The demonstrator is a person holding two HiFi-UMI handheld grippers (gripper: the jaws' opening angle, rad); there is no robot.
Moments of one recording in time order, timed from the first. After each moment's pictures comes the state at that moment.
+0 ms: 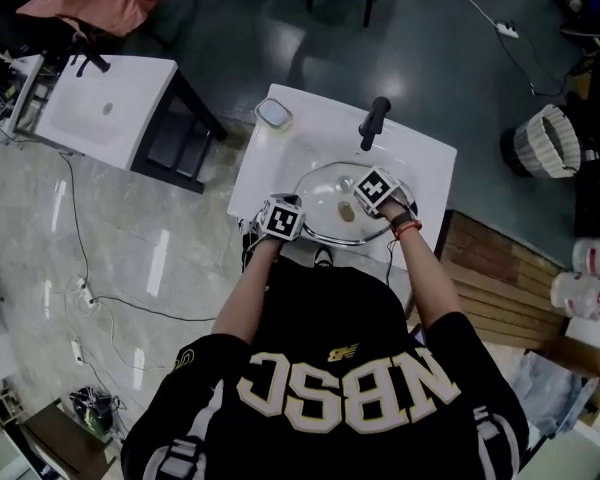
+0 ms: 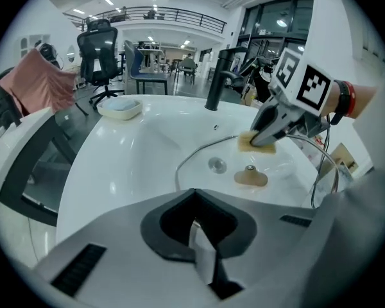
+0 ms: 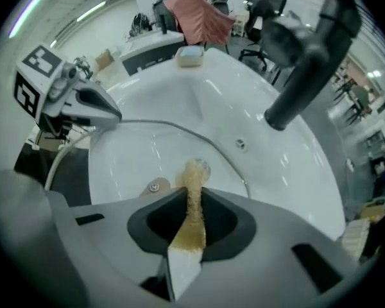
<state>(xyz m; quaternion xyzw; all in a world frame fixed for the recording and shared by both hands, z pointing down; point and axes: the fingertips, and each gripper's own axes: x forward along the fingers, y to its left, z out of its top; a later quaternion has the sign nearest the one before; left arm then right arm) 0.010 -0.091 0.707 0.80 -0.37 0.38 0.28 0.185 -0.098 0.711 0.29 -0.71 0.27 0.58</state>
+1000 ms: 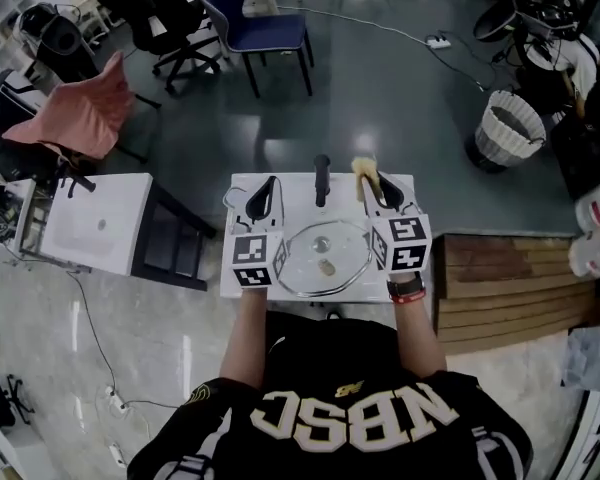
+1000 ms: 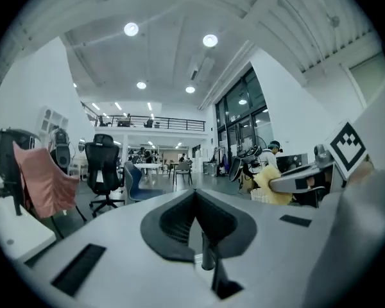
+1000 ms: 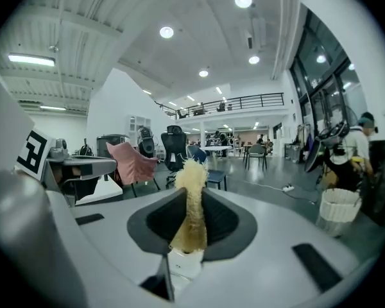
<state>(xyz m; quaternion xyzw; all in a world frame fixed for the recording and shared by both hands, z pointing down) 0.084 -0.185 0.349 0.90 -0.43 -0.01 0.01 0.262 -0.131 0.385 0.68 -0.72 0.08 0.09</state>
